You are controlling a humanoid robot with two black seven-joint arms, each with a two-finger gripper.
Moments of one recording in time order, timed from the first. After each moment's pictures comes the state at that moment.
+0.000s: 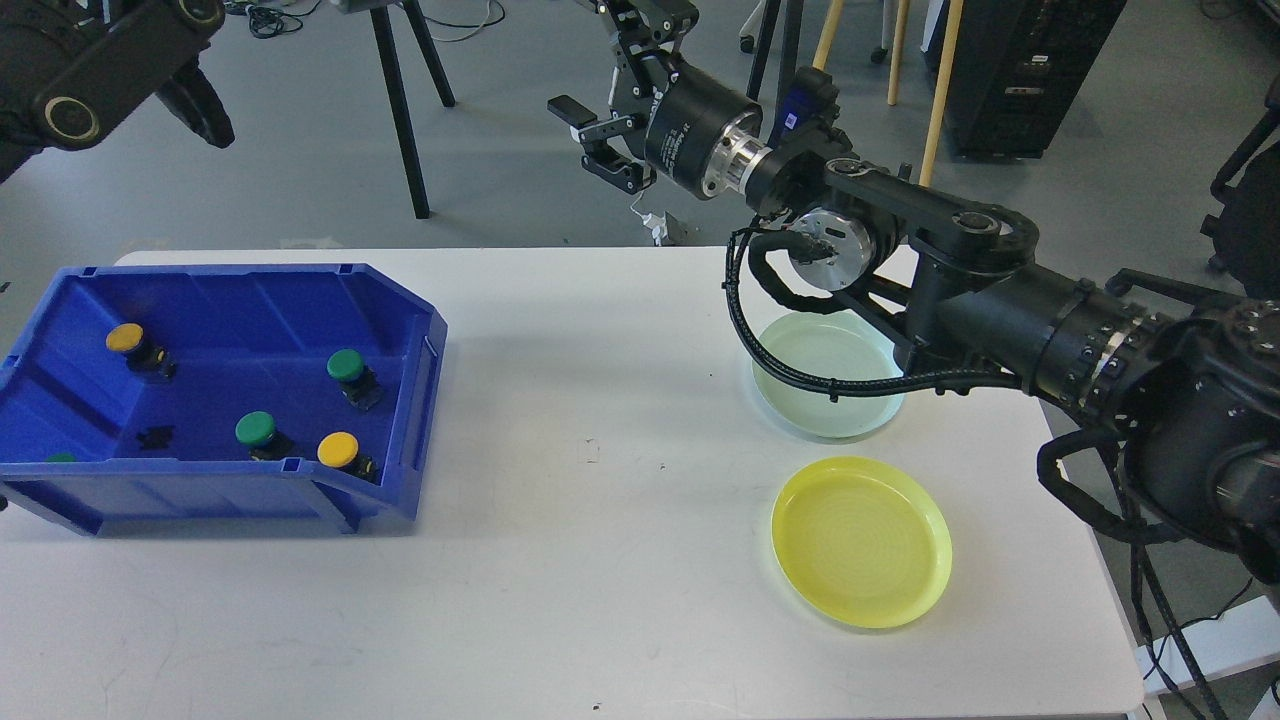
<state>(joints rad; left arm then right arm) -1.44 0.45 -0.35 -0.74 1.19 -0.49 -0.49 1.26 0.00 0.23 0.68 0.01 0.29 0.32</state>
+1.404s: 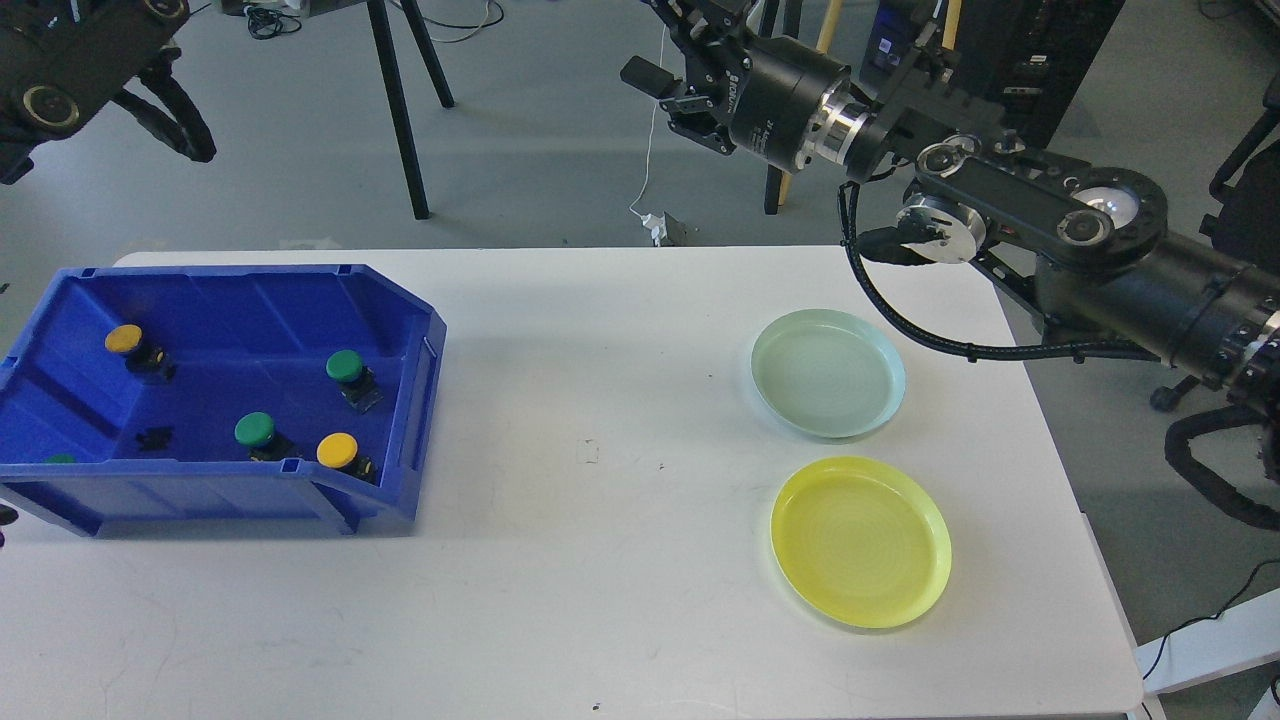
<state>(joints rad) -1.43 0.44 -0.31 -0.62 1.03 -0.49 -0.49 1.28 -0.24 0.24 0.88 -0.49 0.26 0.41</state>
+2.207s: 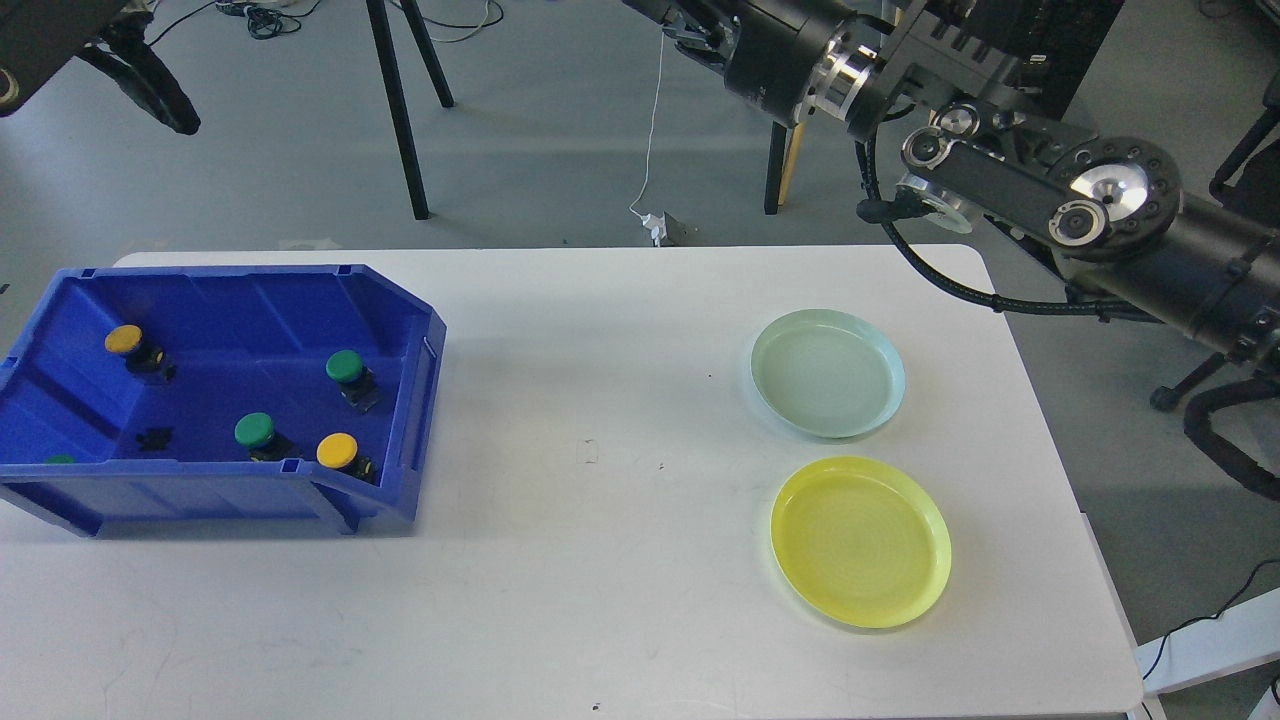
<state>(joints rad) -1.45 0.51 -0.35 -0.75 1.00 -0.49 -0.49 1.34 -0.26 0.24 0.94 -0.76 0.04 0.47</state>
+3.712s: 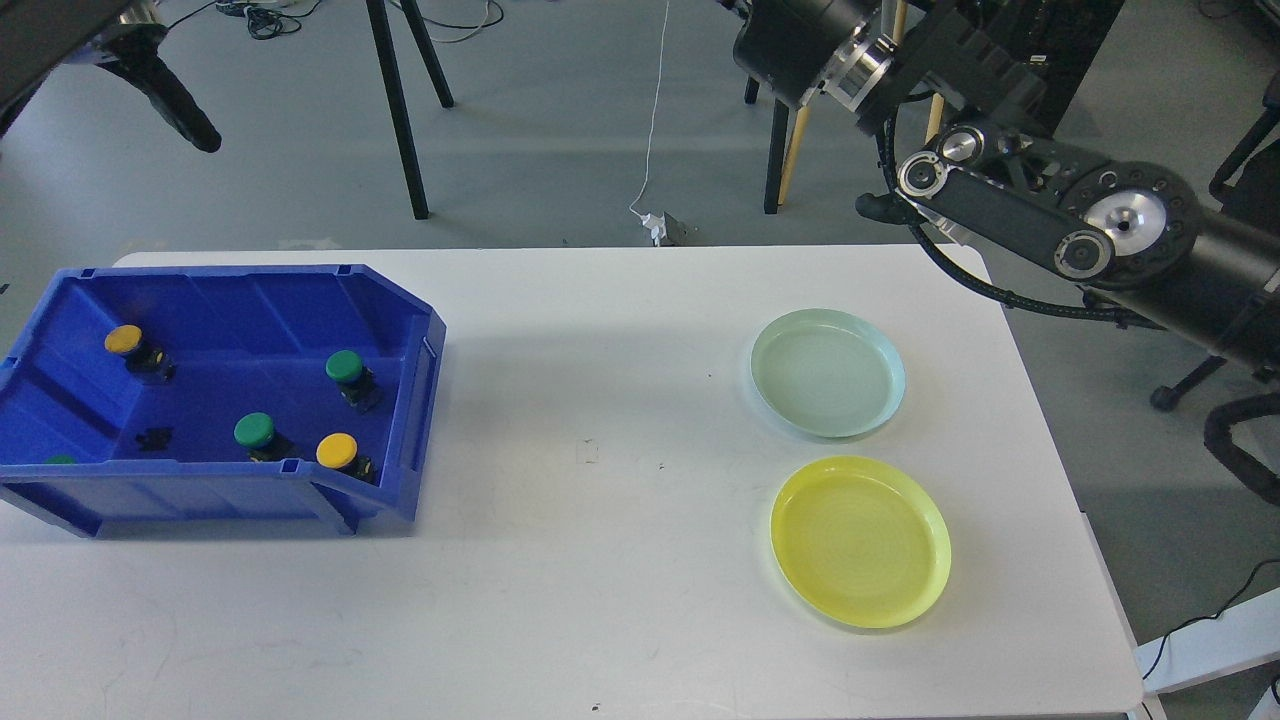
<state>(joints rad) -1.44 0.56 -0.35 -0.93 0.87 -0.49 -0.49 1.30 -0.30 0.30 1.07 -0.91 -0.18 0.49</state>
